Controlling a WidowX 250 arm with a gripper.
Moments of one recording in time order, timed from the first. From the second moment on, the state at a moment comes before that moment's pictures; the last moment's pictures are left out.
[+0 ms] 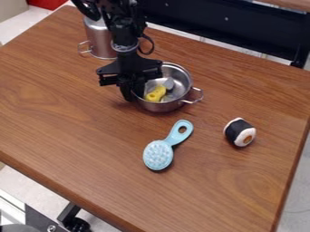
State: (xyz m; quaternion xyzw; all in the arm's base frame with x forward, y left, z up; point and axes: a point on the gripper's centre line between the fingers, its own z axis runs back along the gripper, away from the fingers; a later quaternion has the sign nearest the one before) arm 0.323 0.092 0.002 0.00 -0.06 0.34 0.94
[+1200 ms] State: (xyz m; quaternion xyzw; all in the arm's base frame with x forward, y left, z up) arm 0.263 0.135 0.026 -0.08 -0.05 0.25 0.96
